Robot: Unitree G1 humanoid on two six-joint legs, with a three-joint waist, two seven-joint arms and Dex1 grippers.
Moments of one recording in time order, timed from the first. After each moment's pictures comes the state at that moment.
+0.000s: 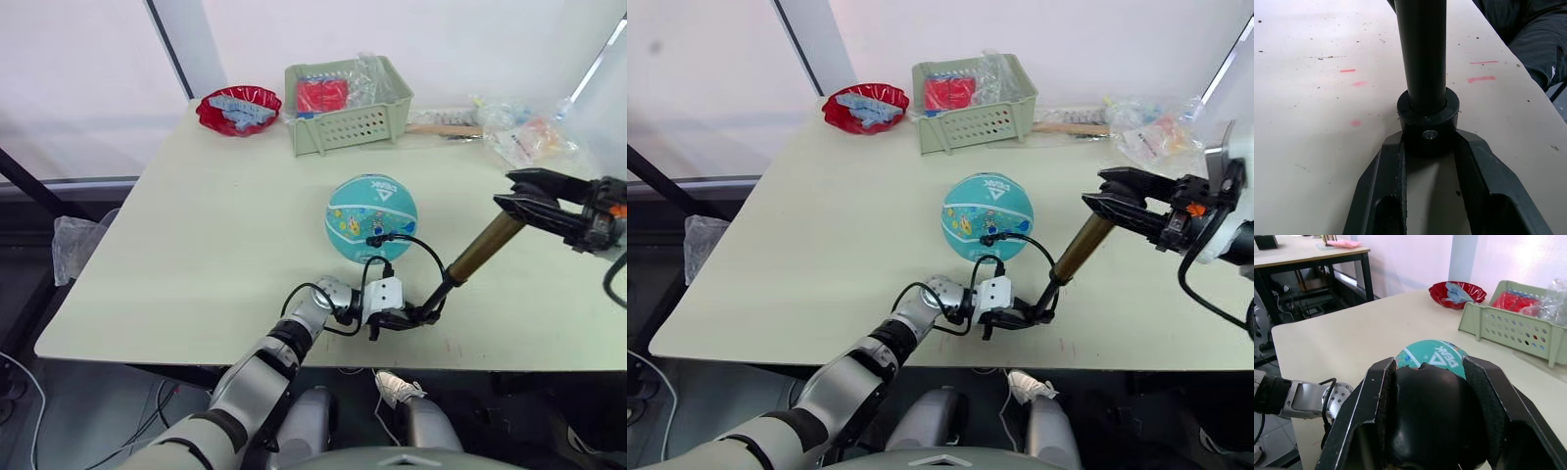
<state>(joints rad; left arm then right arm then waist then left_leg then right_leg) -0.66 0.05 -0.43 1.01 0.13 -0.41 -1.07 -0.20 -0.96 -0.48 -0.54 1.10 0.80 0.71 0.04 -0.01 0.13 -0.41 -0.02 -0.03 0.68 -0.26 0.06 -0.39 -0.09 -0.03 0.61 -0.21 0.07</state>
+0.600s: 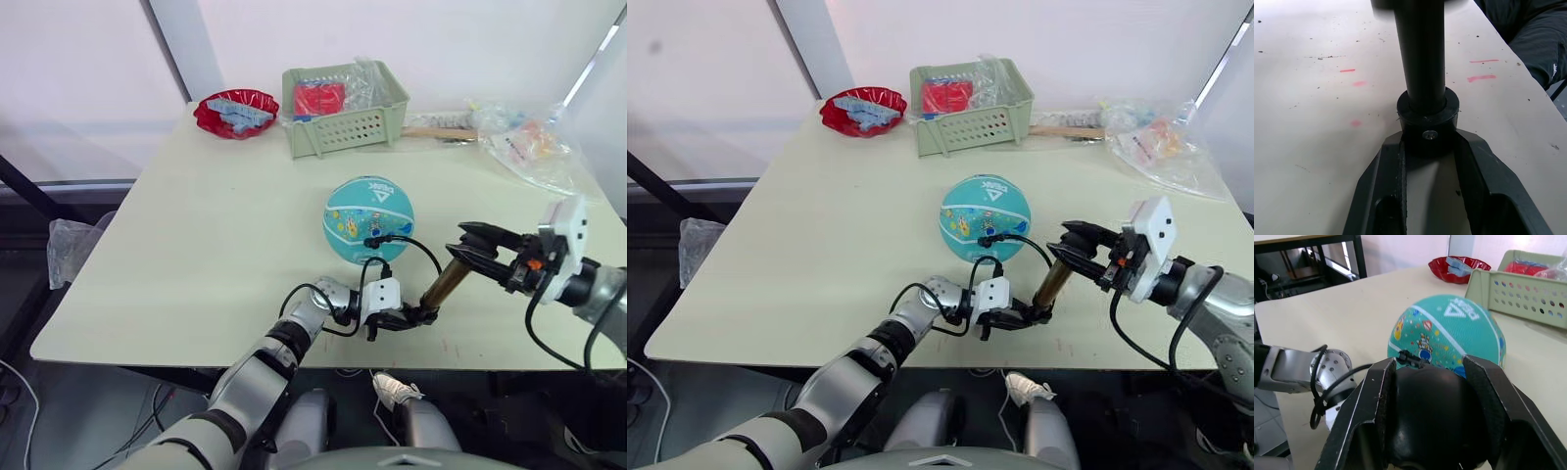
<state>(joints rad) -0.66 0.05 -0.43 1.02 0.14 -0.41 -1.07 0.00 -0.73 -0.18 -0.53 0.72 0.52 0.72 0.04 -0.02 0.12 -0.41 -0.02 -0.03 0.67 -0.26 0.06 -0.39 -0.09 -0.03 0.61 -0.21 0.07</state>
